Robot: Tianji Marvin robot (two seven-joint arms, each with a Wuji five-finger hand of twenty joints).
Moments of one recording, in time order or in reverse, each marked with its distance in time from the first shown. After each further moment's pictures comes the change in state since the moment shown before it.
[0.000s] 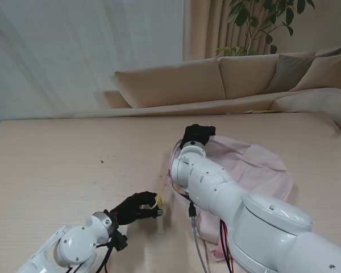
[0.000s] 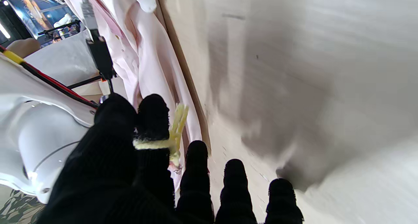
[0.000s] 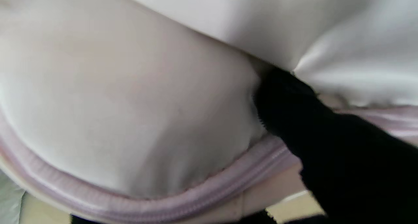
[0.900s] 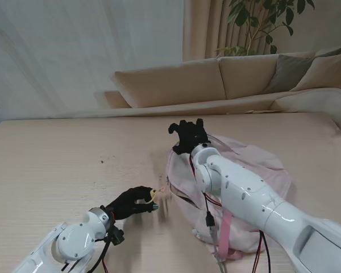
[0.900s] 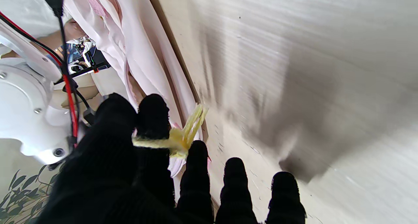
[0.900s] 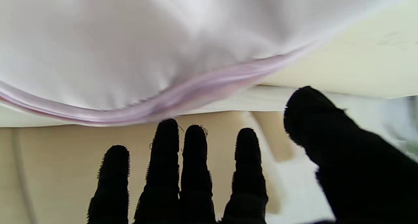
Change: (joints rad) left arm -0.018 -0.007 -0.024 0.027 0.044 -0.009 0.026; right arm -0.186 0.411 0.158 -0.686 -0.272 -0.382 0.214; left_hand 0.000 0.000 0.000 0.000 0.001 0.000 0.001 0.000 0.001 0.000 0.000 0.000 0.011 0.001 0.015 0.000 0.037 0.041 0.043 0.021; right_hand -0.116 0.261 -0.259 0.196 -0.886 -0.201 -0.275 -0.103 -1.049 -0.097 -0.209 -0.245 -0.830 -0.203 -0.397 -0.030 -0.543 -0.236 -0.252 -0.087
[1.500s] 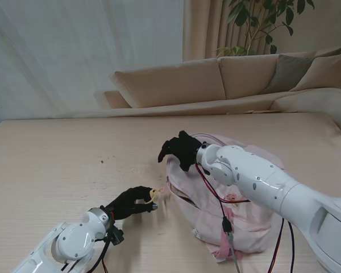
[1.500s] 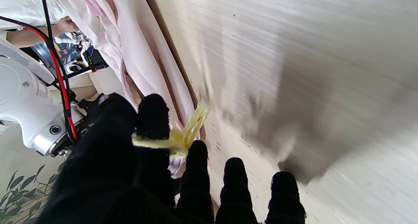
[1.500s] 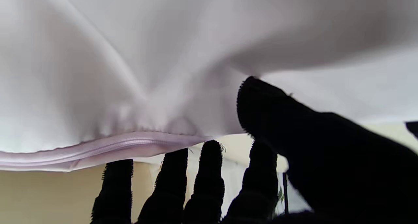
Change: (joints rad) left arm -0.002 0.000 0.000 0.006 0.007 -0.002 0.004; right arm 0.164 0.084 -0.233 0.067 -0.067 -0.462 0.158; left_hand 0.000 0.000 0.000 0.000 0.000 0.000 0.000 0.000 0.000 0.000 0.000 0.000 0.000 0.000 0.000 0.000 0.000 -0.001 0.000 0.001; right_hand 0.194 -0.259 0.274 -0.001 0.053 -0.173 -0.231 -0.182 -0.086 -0.233 -0.306 -0.128 -0.121 -0.133 -0.297 -0.150 -0.002 -0.060 -0.107 -0.117
